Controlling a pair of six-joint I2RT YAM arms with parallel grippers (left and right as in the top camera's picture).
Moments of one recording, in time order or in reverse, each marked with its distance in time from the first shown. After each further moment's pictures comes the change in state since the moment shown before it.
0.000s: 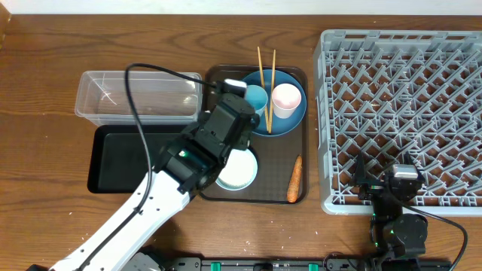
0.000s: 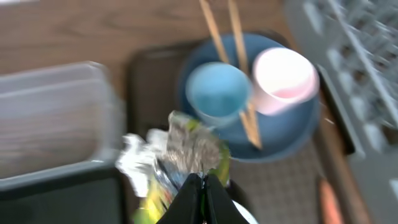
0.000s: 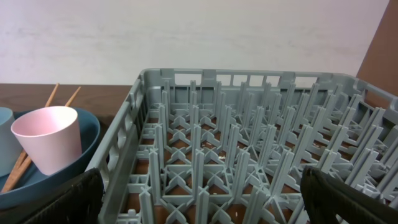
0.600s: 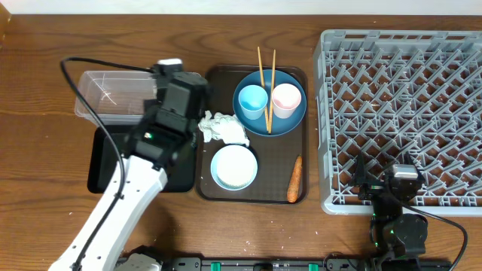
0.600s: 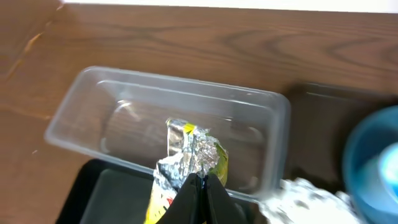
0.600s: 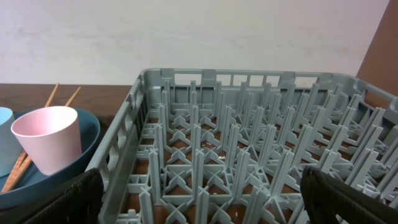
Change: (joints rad) left arm 0.299 0.010 0.000 -0.005 -0.204 -0.007; right arm 0.000 0.000 0.000 0.000 0.000 0.000
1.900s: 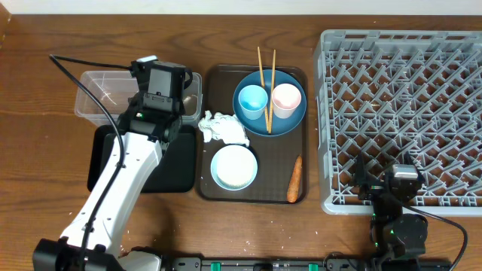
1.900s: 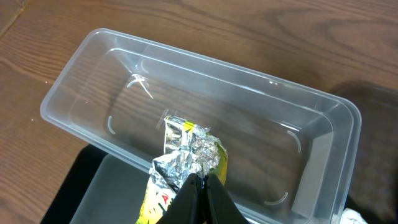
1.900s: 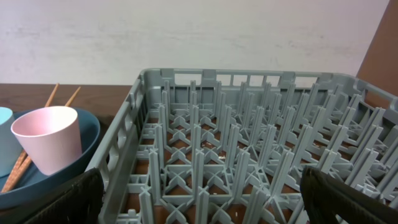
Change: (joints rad) left arm 0.149 0.133 -0.005 0.048 0.058 -0.053; right arm 0.000 0.000 0.000 0.000 0.000 0.000
